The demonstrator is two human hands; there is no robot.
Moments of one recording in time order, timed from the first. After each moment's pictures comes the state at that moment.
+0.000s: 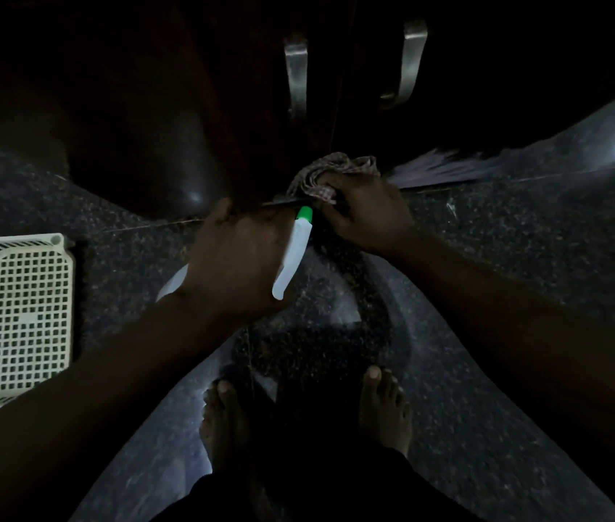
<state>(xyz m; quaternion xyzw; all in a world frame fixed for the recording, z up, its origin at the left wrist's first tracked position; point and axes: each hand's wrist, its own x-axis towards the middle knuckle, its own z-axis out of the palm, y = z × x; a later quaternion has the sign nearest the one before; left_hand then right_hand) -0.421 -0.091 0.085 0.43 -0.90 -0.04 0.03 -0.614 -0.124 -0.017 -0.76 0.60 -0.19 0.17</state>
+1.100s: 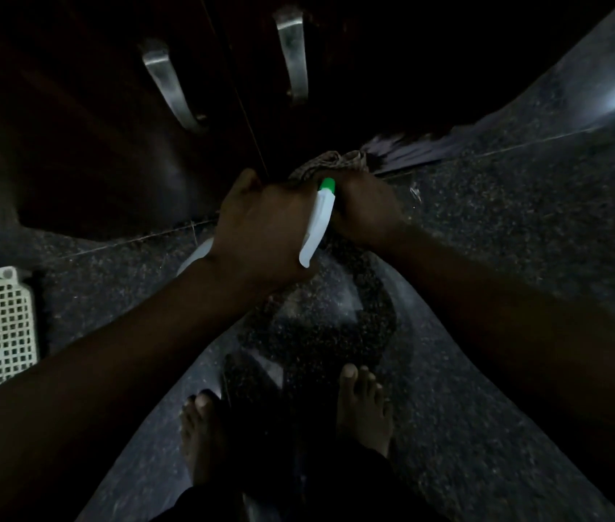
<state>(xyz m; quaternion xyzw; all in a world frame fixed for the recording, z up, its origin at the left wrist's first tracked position) -0.515 -0.119 0.062 0.39 -0.92 0.00 -0.06 -0.673 -0.113 -0.038 -0.72 0.62 -0.21 0.23</state>
